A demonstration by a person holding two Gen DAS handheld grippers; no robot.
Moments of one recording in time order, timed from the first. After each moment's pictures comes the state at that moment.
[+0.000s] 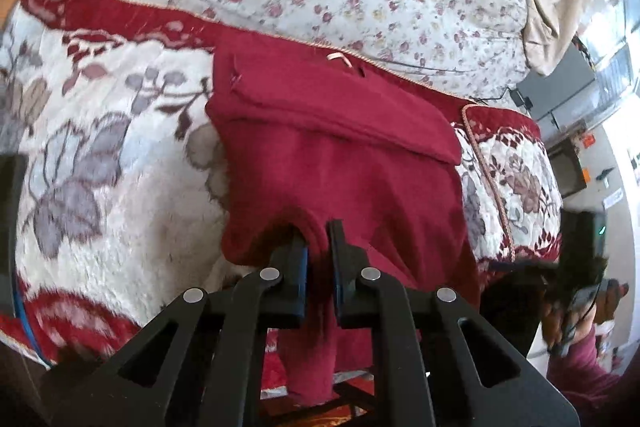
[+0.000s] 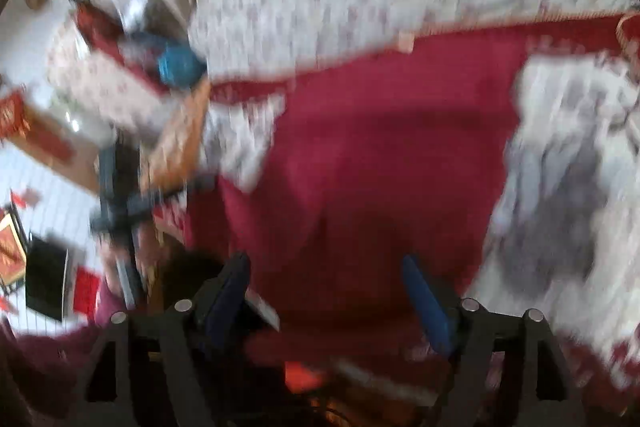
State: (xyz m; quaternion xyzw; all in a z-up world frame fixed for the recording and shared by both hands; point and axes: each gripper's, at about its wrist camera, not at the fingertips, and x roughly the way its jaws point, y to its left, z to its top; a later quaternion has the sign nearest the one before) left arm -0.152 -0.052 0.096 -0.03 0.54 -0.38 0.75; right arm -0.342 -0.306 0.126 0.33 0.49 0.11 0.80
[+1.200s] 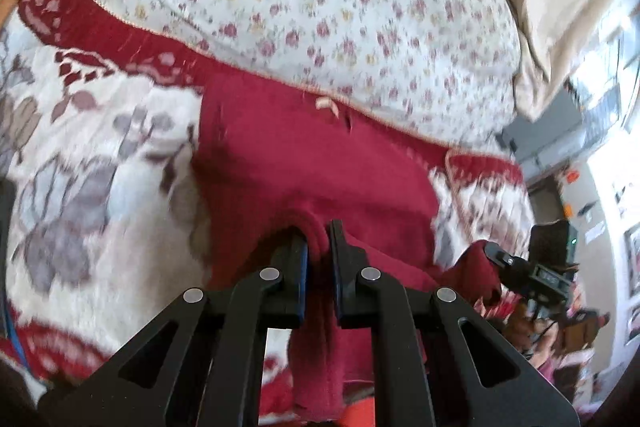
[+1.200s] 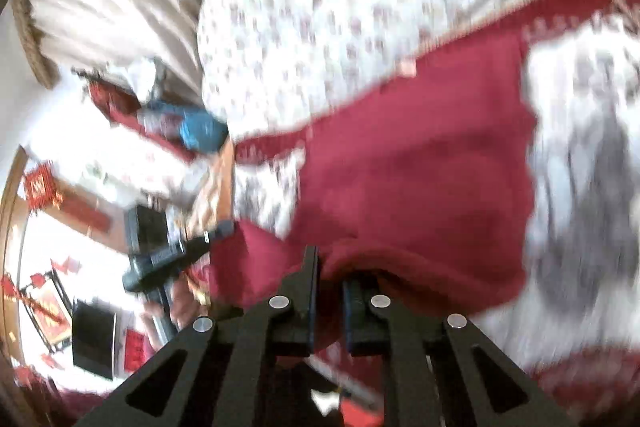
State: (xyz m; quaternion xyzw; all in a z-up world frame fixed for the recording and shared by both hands) left arm -0.109 -0.066 0.124 -0.10 0.51 -0.38 0.76; right arm -0.332 -0.353 0.132 0.45 0.35 0.09 0.82
